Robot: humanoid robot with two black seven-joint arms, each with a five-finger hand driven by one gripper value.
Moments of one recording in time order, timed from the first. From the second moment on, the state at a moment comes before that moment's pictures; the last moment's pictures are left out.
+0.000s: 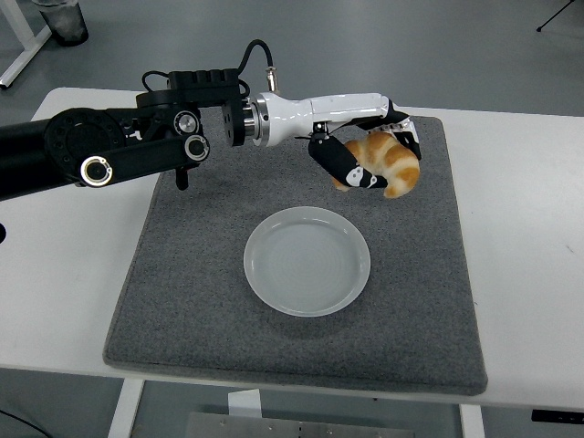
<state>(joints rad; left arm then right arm) -1.31 0.38 -0.08 -1.23 0.95 -0.12 -0.30 0.10 0.00 0.00 0.12 0.07 -0.01 -0.02</state>
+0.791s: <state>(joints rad) -1.04 0.41 -0.07 -1.23 1.16 -0.08 -0.31 0.10 0.00 0.00 0.12 0.07 -0.01 -0.02</state>
